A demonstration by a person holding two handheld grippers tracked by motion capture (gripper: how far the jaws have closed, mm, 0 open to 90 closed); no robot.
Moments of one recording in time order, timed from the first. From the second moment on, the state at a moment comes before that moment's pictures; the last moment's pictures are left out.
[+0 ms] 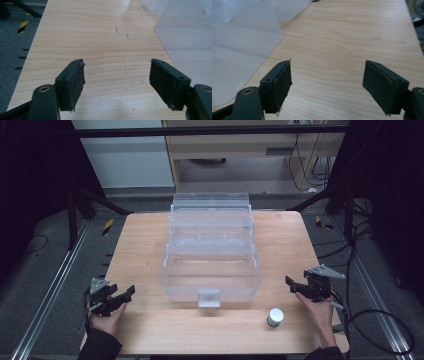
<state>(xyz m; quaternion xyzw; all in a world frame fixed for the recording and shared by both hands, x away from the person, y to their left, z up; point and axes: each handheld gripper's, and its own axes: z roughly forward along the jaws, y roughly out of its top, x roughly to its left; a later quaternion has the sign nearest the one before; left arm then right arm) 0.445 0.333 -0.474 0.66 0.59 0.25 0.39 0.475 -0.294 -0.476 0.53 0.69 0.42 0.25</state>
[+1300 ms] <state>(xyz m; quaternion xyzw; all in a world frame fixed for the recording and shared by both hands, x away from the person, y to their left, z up) 0.449 0.326 -0.484 0.70 0.56 0.23 0.37 0.464 -0.234 -0.372 0.28 0.90 0.30 0.17</state>
